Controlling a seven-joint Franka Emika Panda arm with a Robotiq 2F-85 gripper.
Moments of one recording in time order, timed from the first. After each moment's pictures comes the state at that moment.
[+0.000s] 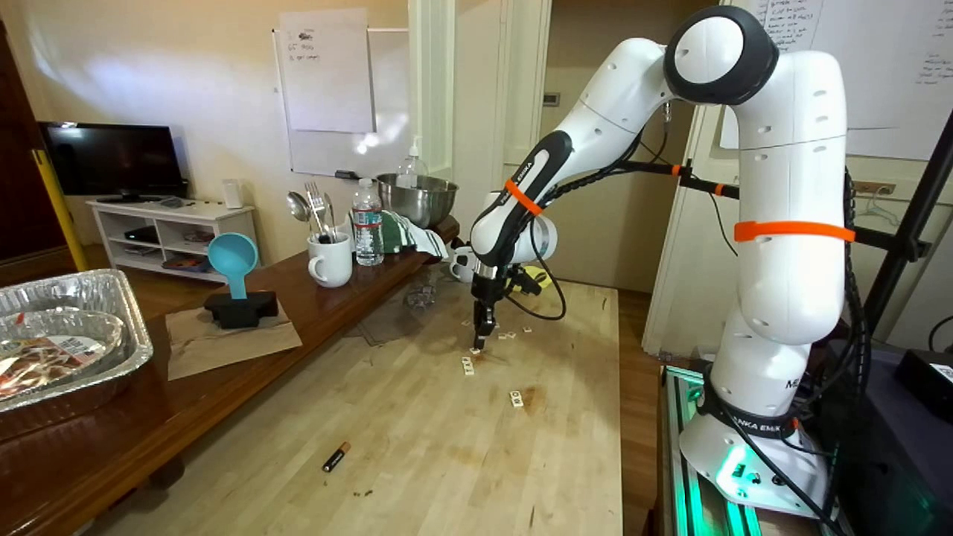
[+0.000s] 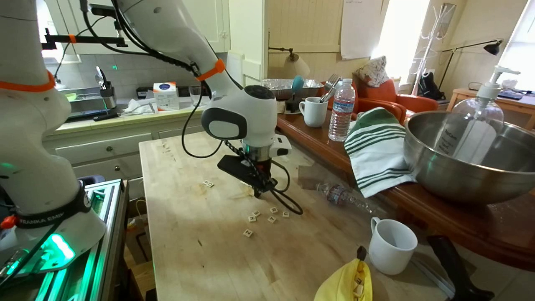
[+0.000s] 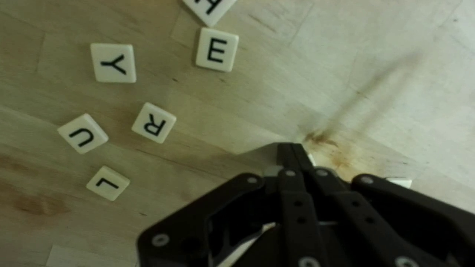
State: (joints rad) arm -0.23 0.24 0.05 -2.41 0.32 2.67 -1.05
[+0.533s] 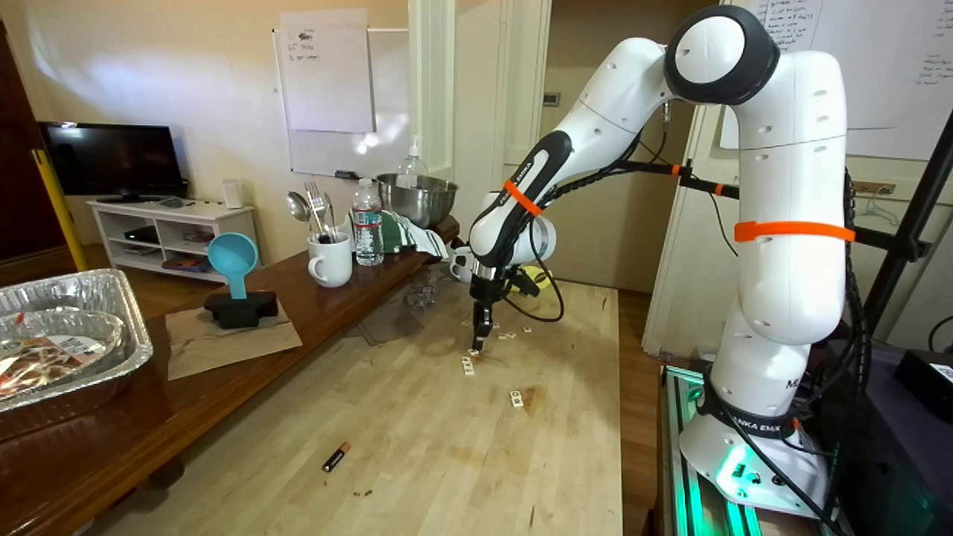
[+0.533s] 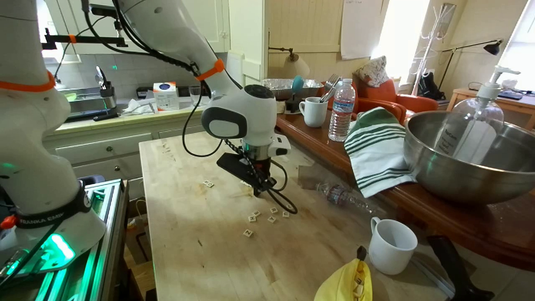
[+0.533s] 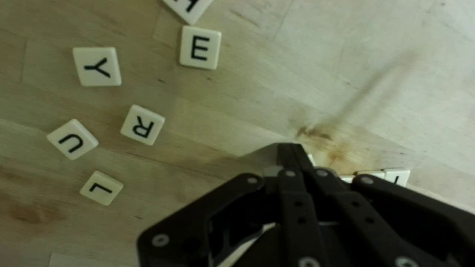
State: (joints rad) arm -0.22 0.24 0.05 -2.41 0.32 2.67 -0.98
